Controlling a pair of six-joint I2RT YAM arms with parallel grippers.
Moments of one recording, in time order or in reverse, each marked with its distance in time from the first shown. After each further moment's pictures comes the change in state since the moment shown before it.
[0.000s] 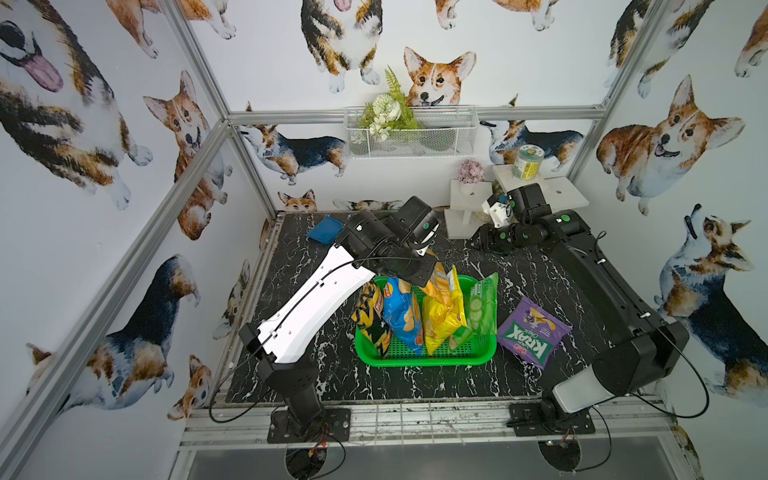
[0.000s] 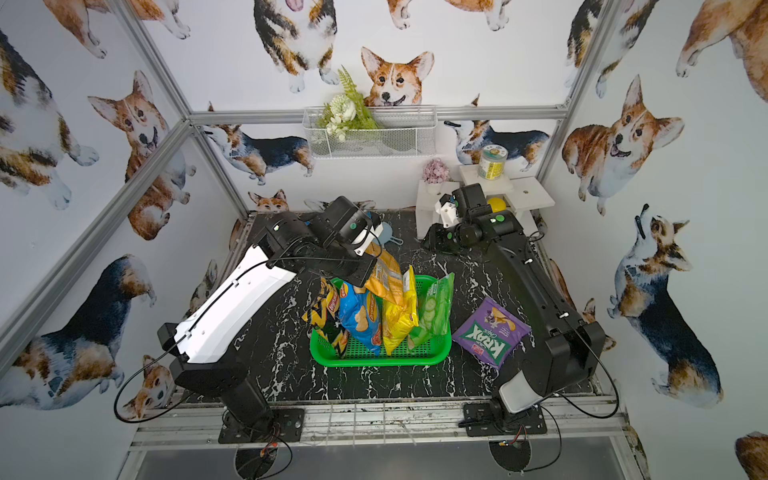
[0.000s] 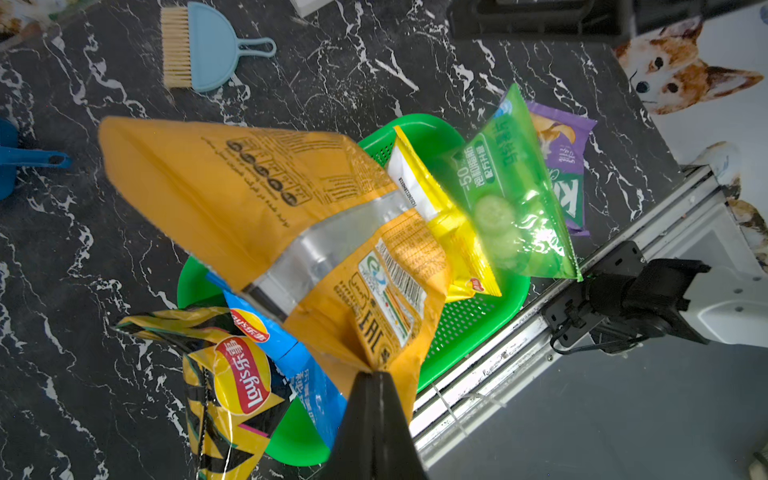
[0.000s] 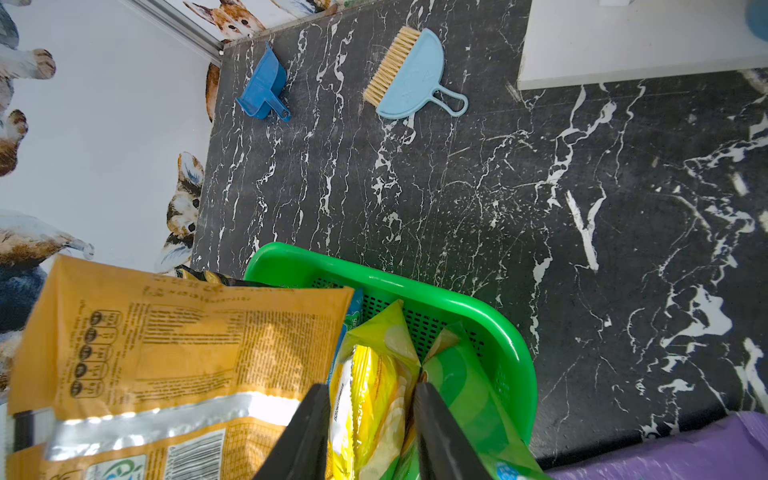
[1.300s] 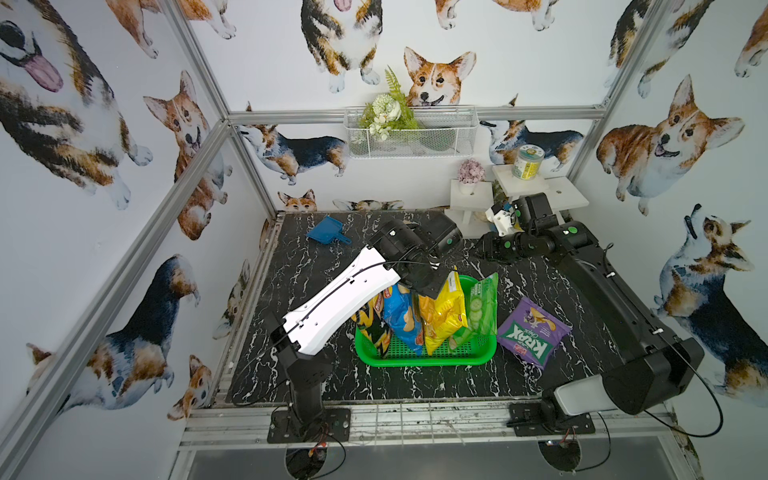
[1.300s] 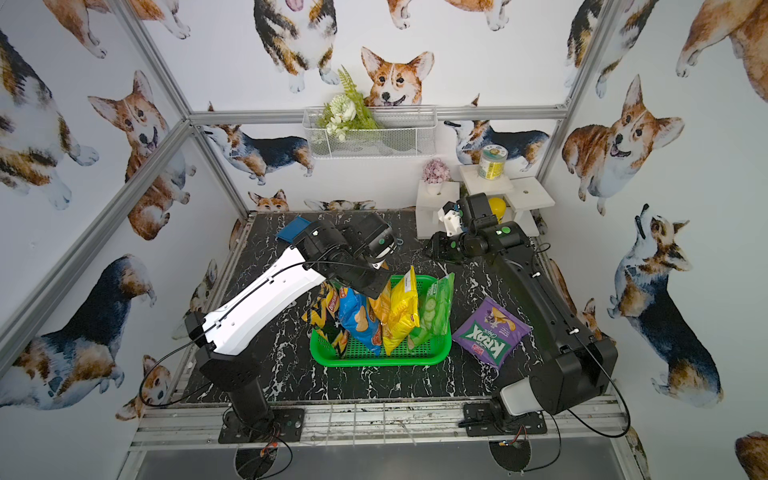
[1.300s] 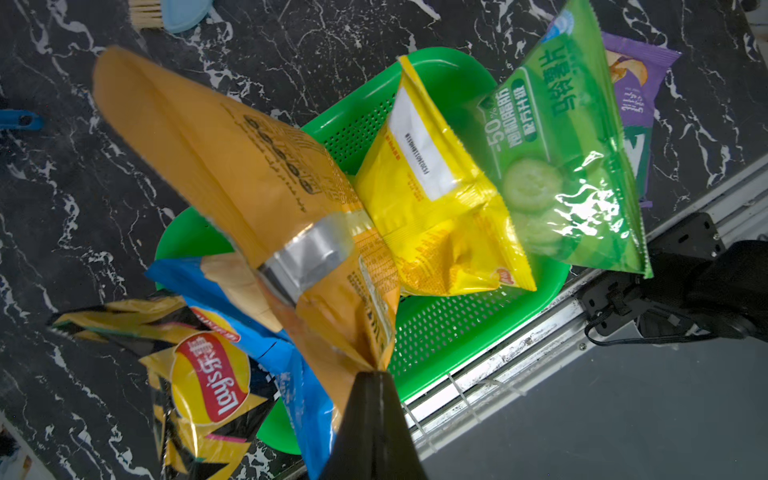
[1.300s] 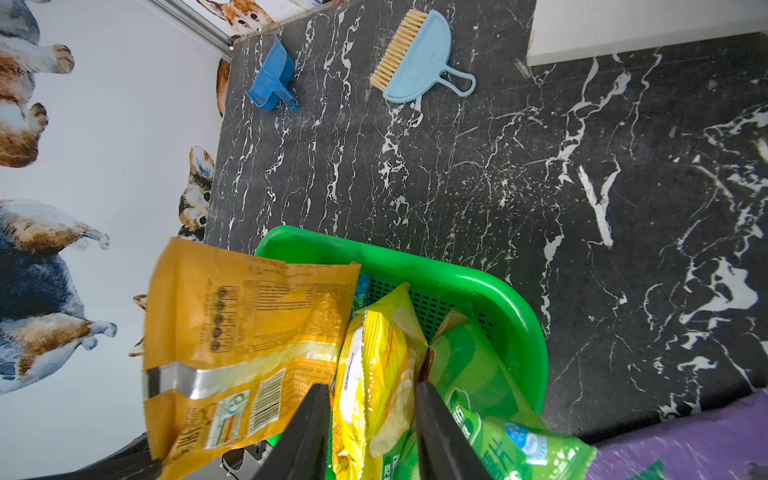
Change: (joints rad) left arm -0.074 0.113 -0.006 -0.023 -0.041 -0.039; right arm 0.000 -0.103 -0.117 0.037 -0.024 0.023
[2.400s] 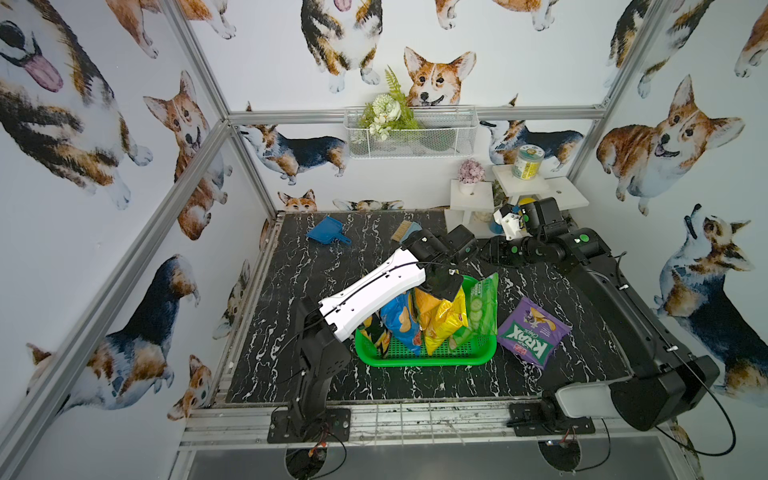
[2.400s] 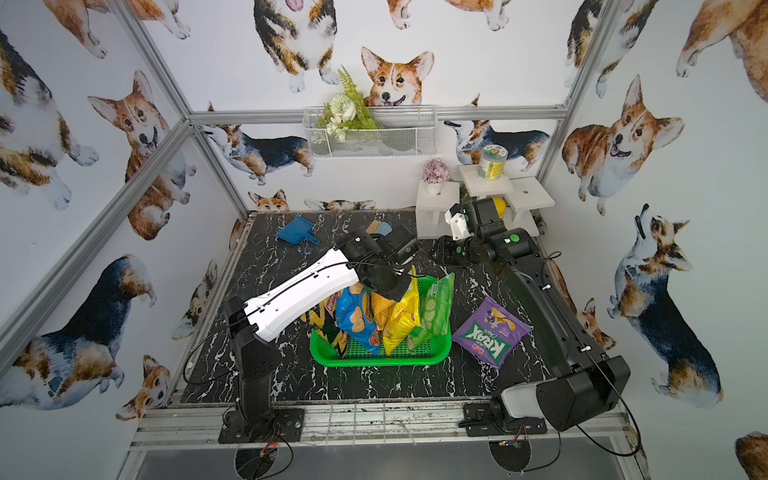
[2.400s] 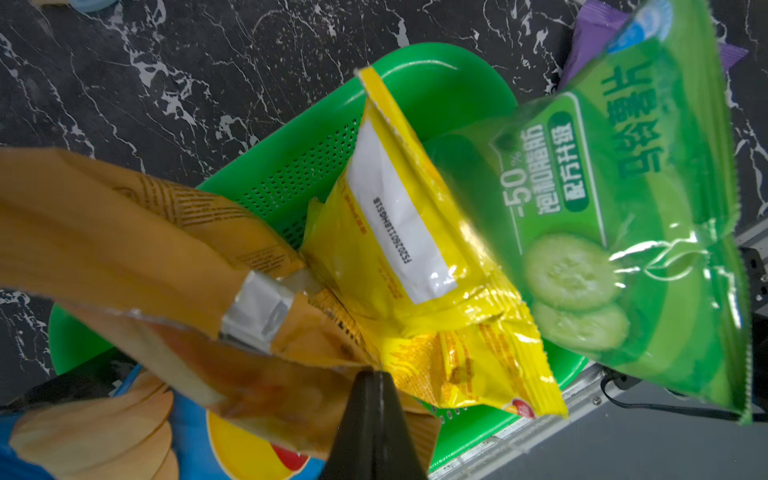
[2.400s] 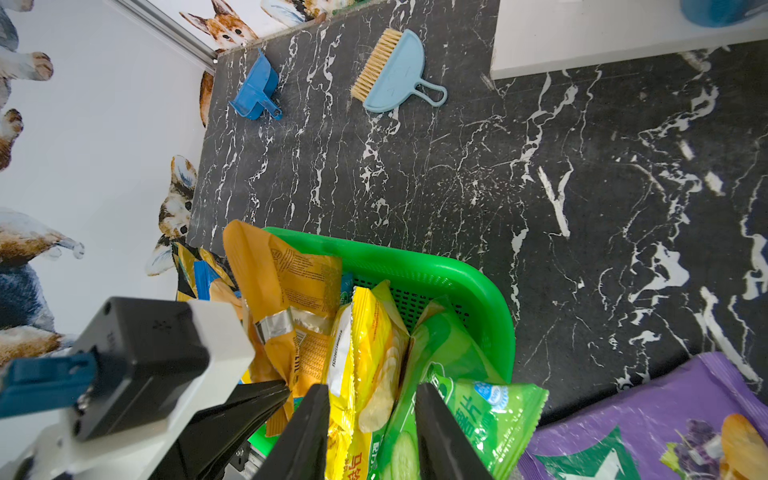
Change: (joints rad) left arm 0.013 0.092 -0.137 0.184 0.028 -0.026; right arm -0.001 -0.072 -0.032 -0.024 0.072 -0.001
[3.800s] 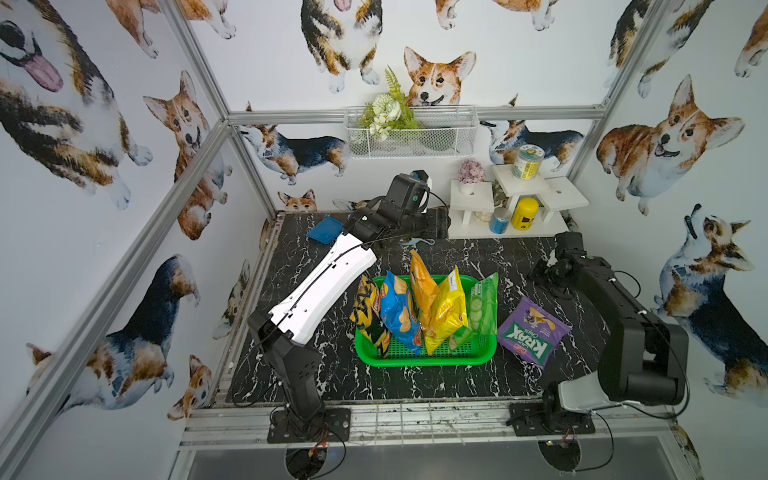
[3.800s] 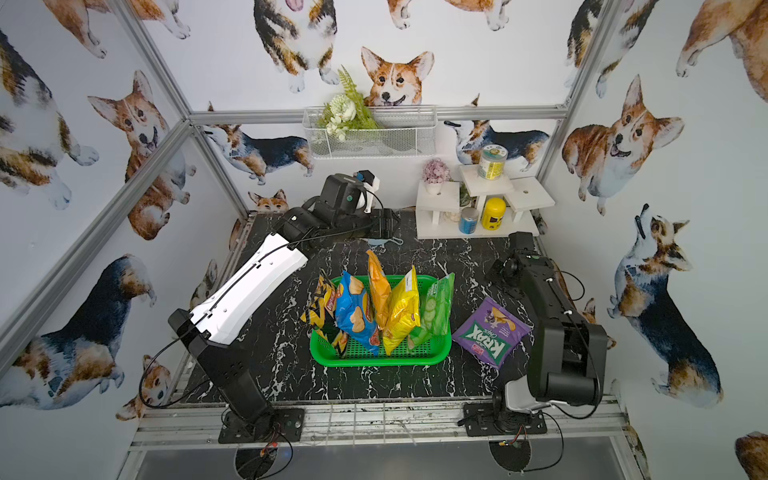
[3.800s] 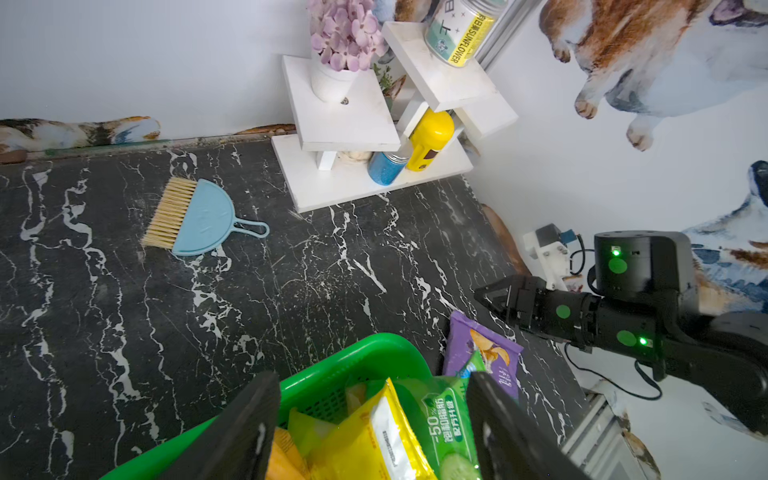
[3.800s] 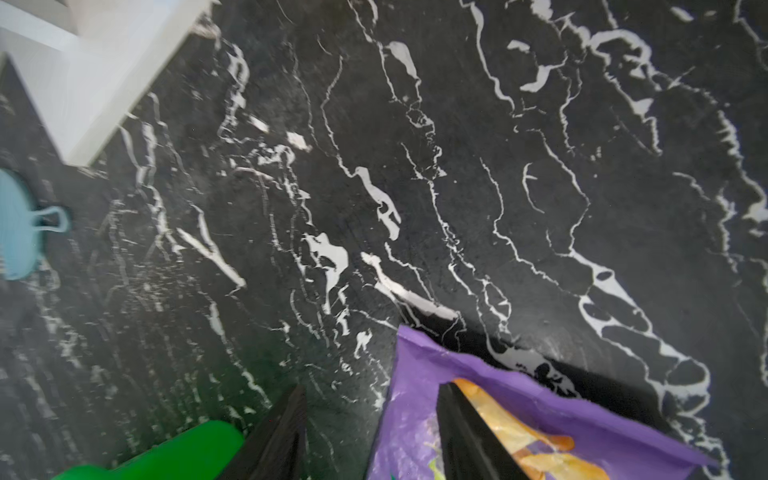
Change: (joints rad) left arm 0.262 -0.178 -0.047 0.529 0.097 -0.068; right arm -0.453 0.154 -0.428 0.295 0.247 0.072
